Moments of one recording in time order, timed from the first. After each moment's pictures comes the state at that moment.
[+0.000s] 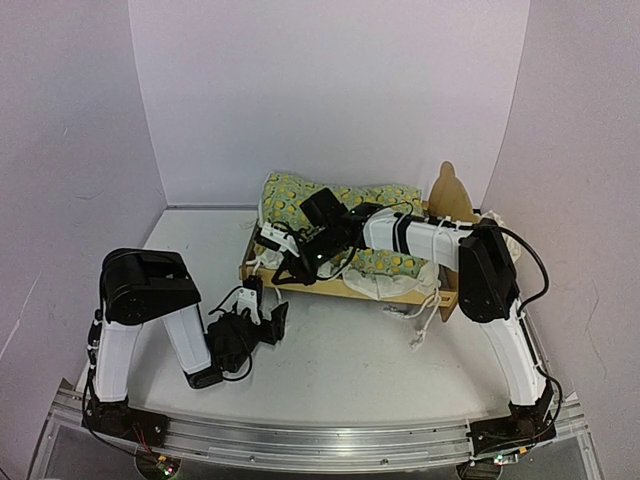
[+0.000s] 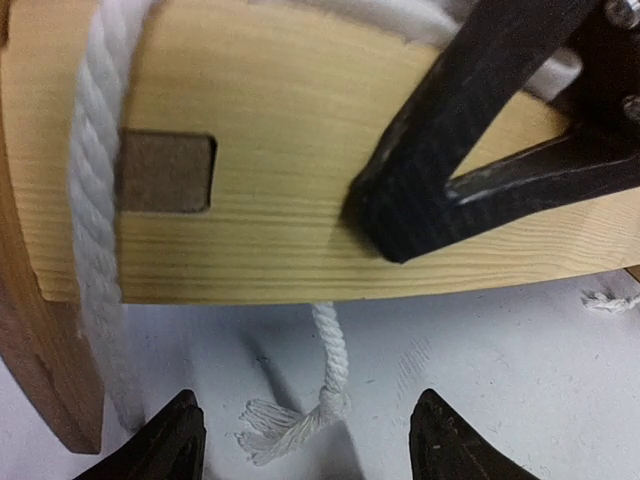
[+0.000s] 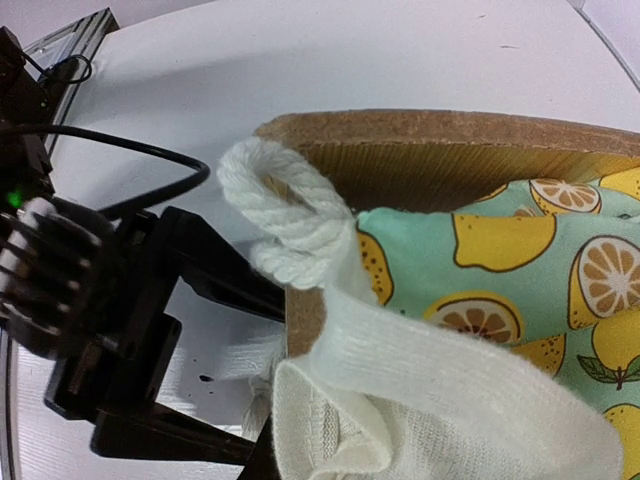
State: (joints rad) left arm -1.00 2.13 0.50 1.48 -0.58 -0.24; right arm 0.83 2.33 2.01 -0.54 -0.56 -0.46
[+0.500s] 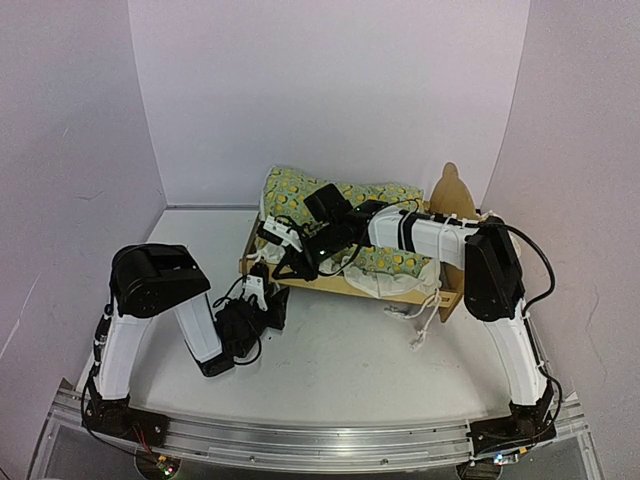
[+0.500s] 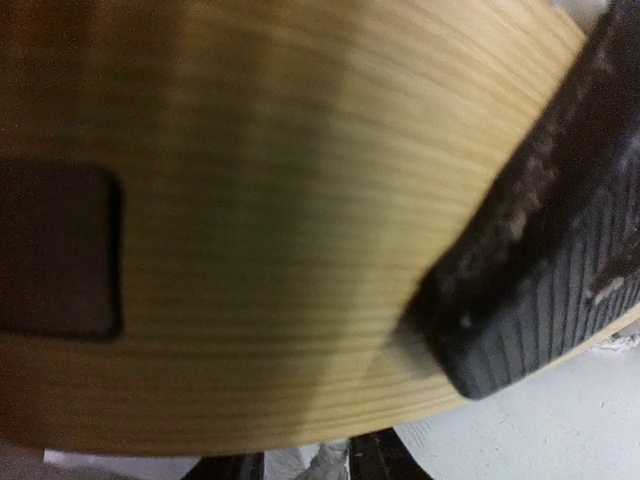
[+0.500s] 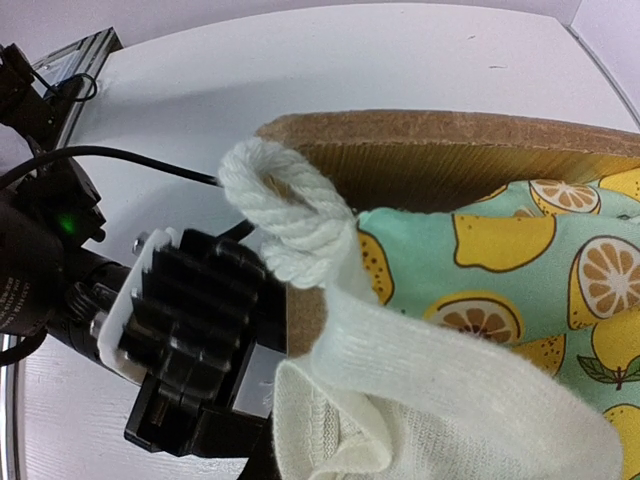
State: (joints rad) left arm -0.92 2.21 0.64 1.49 -0.50 -0.22; right arm 0.82 2.30 1.97 -0.49 -0.58 -0.44
